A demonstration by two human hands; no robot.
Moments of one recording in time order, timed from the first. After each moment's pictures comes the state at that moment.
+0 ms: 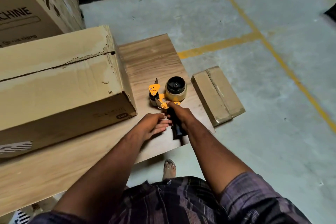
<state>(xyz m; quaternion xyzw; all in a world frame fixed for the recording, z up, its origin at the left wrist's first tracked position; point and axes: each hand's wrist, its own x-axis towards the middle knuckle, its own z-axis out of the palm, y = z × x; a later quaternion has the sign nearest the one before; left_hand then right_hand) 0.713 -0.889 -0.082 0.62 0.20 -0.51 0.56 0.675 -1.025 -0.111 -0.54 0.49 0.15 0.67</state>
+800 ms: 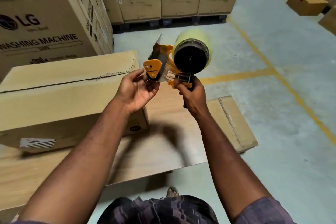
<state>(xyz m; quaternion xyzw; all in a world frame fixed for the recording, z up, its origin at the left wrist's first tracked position) 0.780 -0.857 0.108 0.39 0.10 -0.34 0.85 0.709 -1.029 0.055 -0.73 0.17 -0.17 0.64</state>
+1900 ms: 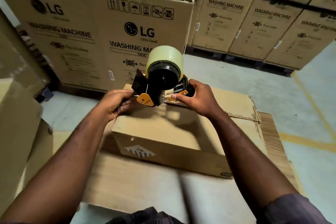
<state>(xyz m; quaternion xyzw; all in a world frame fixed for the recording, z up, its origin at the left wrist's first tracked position) 0.897 -0.404 0.100 0.64 0.19 -0.10 0.74 0.917 -0.685 0.114 -0.89 -0.14 -0.04 0.43</state>
